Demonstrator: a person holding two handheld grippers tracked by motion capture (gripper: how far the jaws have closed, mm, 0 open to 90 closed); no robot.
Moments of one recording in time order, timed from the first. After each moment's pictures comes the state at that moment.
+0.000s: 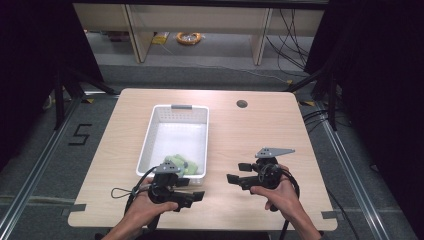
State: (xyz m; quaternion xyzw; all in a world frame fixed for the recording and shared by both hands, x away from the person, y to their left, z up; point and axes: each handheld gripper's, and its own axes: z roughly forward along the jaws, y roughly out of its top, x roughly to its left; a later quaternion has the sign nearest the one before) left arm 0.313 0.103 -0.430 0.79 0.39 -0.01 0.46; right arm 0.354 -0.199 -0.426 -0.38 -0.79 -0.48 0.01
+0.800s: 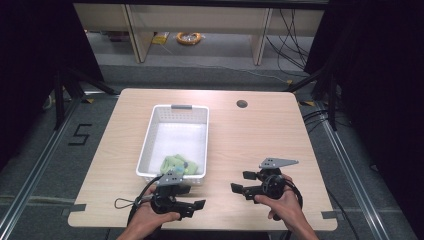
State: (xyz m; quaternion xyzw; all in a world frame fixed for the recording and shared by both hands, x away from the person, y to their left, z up) left arm 0.299 0.099 -0.454 0.80 0.39 0.01 0.46; right arm 0.337 -0.211 -0.449 -0.40 -0.79 -0.47 0.01
